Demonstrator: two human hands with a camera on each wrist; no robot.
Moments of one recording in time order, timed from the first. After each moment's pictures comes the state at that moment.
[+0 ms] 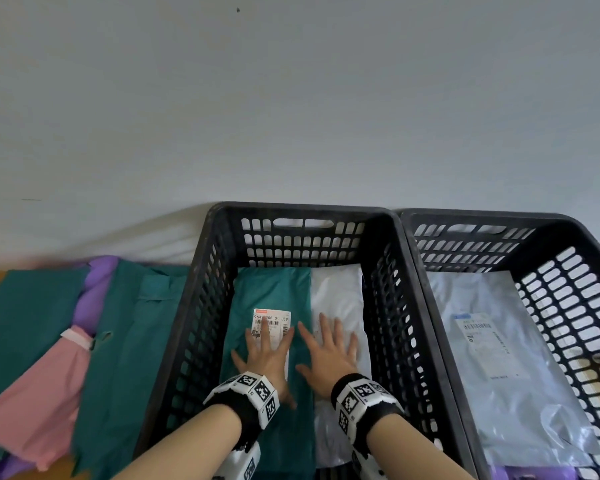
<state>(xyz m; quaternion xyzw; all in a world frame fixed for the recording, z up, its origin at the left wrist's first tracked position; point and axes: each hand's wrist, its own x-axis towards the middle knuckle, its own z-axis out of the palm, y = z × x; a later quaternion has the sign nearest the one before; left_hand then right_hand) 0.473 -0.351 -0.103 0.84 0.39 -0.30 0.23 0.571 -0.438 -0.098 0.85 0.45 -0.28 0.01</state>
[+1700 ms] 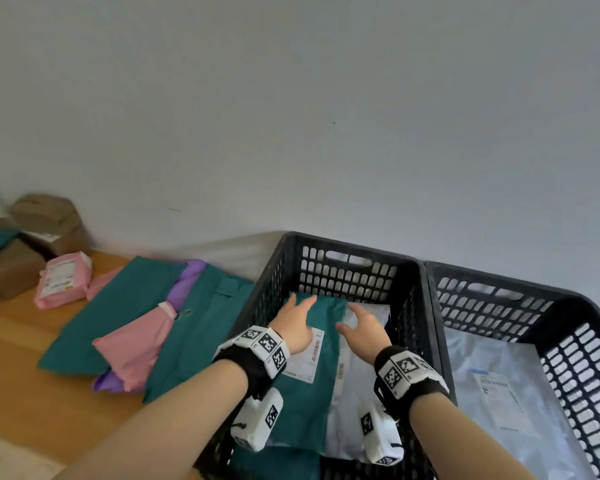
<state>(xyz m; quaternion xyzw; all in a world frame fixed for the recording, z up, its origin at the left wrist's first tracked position) 0.425 -0.373 0.034 0.83 0.43 0.02 0.35 0.565 -0.453 0.023 0.83 0.43 -0.26 -0.25</state>
